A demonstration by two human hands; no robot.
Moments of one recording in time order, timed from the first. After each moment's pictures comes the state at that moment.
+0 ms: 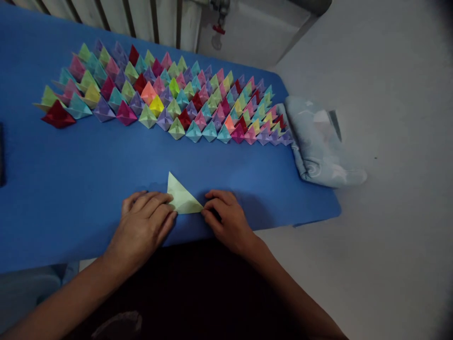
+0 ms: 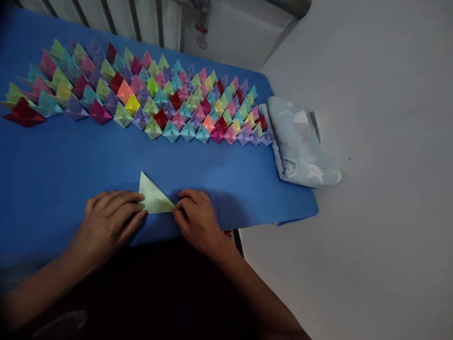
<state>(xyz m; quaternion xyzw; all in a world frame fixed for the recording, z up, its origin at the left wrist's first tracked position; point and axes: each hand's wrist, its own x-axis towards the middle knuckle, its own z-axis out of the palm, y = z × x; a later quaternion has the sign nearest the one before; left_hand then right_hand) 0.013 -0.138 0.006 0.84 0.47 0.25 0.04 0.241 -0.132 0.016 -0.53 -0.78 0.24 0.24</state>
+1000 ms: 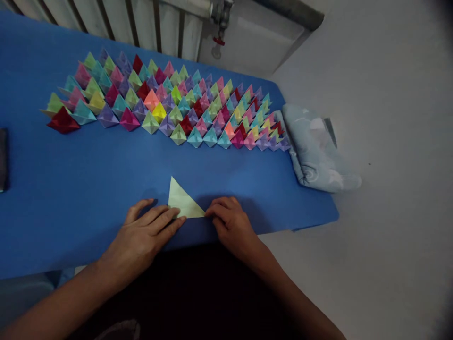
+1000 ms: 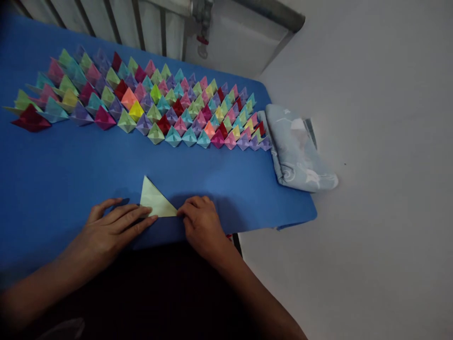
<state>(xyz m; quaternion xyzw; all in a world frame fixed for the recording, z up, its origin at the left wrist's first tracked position) -0.004 -0.145 -0.001 0.91 0.36 0.20 0.05 0.240 -0.132 0.029 -0.55 -0.77 0.27 0.19</state>
